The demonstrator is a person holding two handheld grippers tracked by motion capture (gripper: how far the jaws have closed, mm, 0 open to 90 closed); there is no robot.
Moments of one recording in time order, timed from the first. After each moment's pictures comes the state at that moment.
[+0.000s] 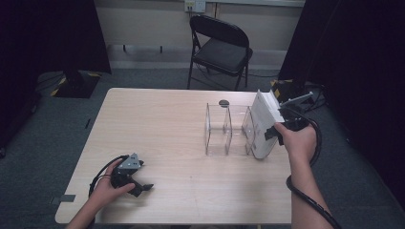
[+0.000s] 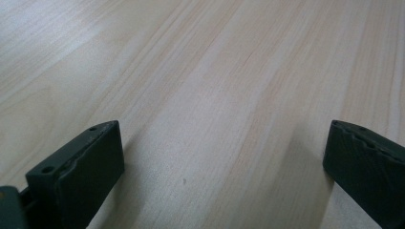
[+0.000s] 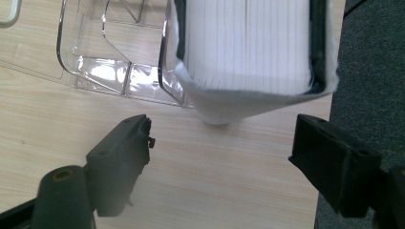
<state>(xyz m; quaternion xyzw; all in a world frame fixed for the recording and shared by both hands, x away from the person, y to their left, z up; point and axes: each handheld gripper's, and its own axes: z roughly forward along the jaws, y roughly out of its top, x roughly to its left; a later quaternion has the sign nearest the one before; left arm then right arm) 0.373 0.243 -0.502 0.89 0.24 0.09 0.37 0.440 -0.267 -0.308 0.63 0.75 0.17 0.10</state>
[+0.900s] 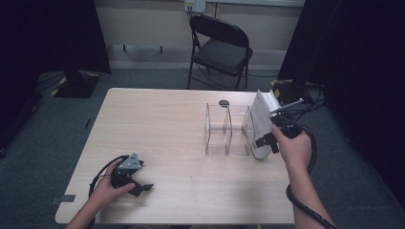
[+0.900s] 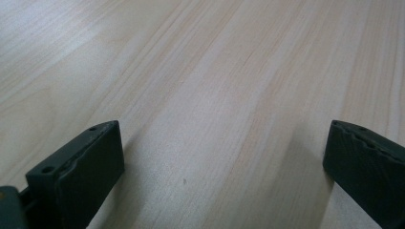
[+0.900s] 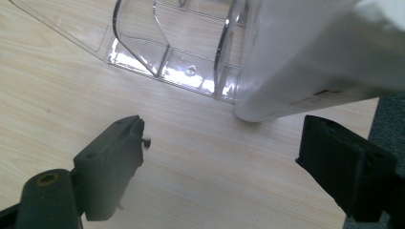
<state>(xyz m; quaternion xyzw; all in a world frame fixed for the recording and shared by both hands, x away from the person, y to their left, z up) 0.373 0.243 -0.503 0.89 0.24 0.09 0.37 0.423 -0.245 -0.317 0.58 0.79 0.19 0.08</state>
